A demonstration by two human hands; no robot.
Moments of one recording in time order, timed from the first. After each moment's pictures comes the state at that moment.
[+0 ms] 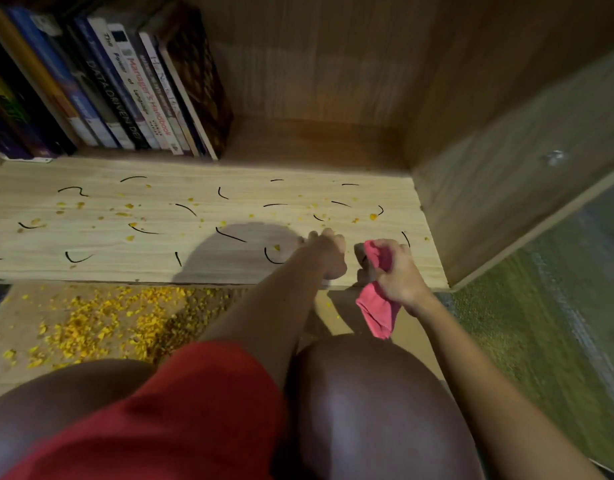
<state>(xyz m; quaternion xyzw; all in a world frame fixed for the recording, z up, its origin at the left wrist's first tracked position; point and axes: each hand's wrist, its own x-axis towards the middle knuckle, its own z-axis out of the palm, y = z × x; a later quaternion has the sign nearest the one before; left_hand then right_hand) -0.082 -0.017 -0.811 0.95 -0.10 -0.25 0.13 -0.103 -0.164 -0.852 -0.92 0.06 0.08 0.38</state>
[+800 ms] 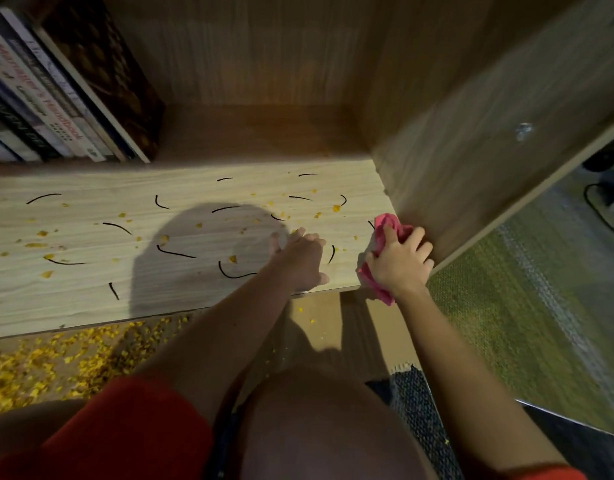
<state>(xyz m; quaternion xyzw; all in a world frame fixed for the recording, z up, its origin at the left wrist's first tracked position) -0.056 -0.035 -0.852 0.94 -0.20 -0.25 0.10 -0.079 -0.193 -0.873 -0.96 0.25 0.04 0.09</state>
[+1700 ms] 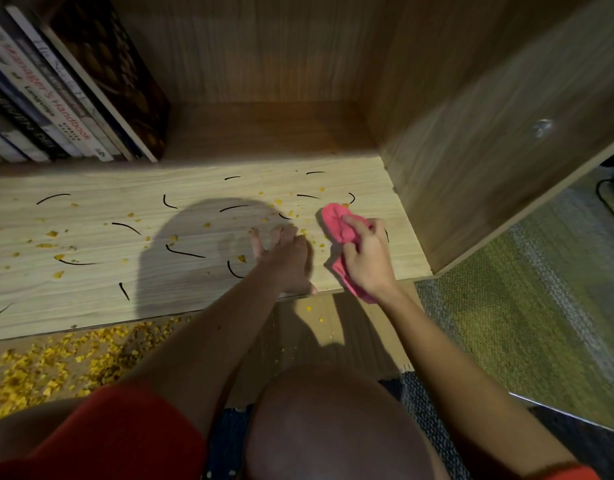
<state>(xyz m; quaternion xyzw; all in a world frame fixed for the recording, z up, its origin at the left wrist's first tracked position) -0.056 -0.010 -0.852 0.96 -0.16 -0.25 0.04 -0.073 -0.153 -0.876 -0.92 0.08 -0.05 0.37</state>
